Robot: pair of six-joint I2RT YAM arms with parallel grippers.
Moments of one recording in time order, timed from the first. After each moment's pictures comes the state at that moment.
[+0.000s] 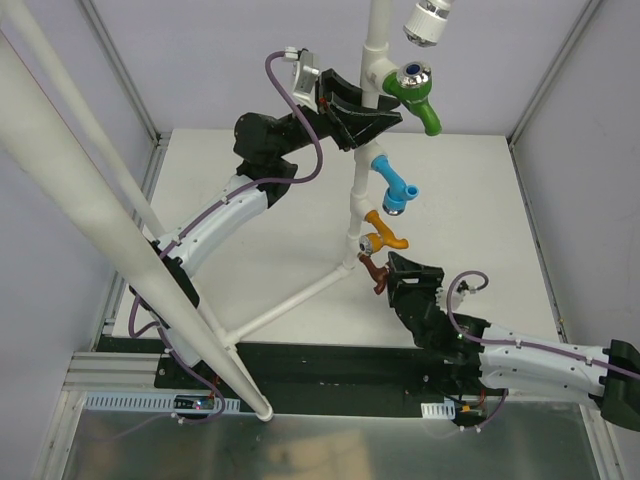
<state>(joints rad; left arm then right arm) -0.65 1.72 1.69 0.82 0.77 -0.66 1.18 0.77 0.28 -0.12 1.03 2.10</state>
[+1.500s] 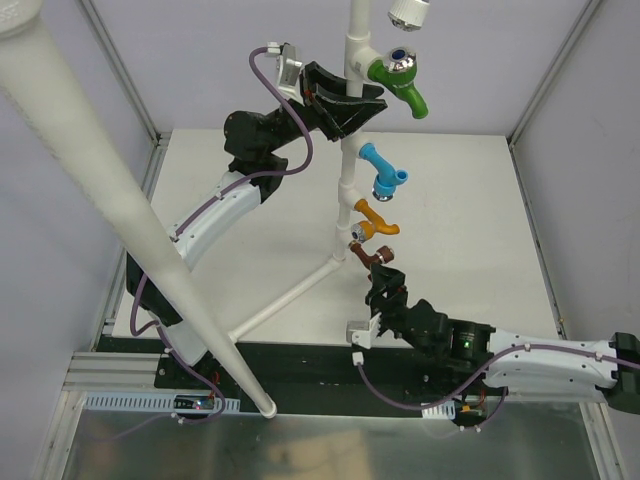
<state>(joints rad) -0.59 1.72 1.67 0.87 0.75 -0.69 1.35 0.63 0.30 0.01 0.52 -1.20</state>
